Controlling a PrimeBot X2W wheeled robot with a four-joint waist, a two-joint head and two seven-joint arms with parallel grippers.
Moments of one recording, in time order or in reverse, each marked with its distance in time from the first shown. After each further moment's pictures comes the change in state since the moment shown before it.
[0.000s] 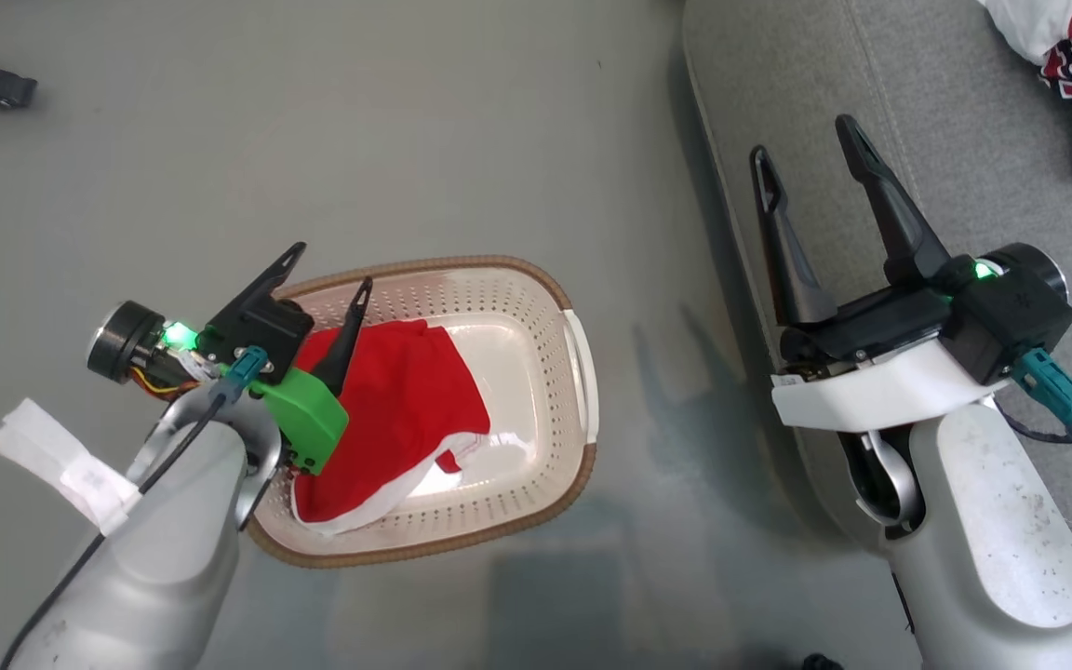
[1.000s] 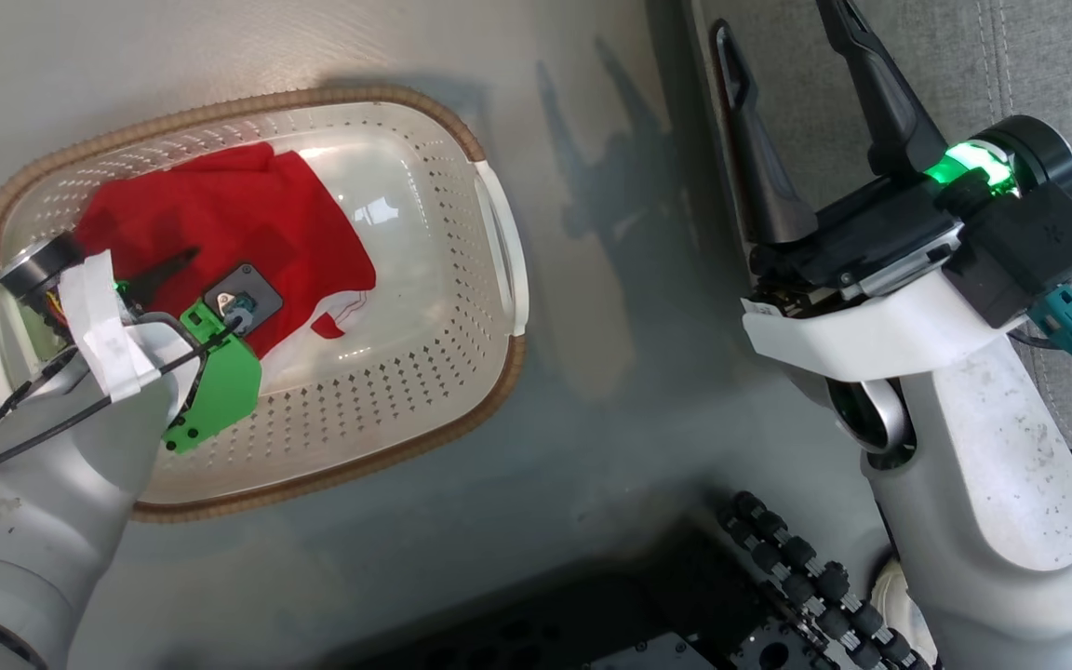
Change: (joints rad) left arm -0.372 0.069 -0.555 0.527 -0.016 0.000 0.127; right arm -0.173 0.000 0.077 -0.072 0.001 0.000 0.000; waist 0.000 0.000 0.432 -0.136
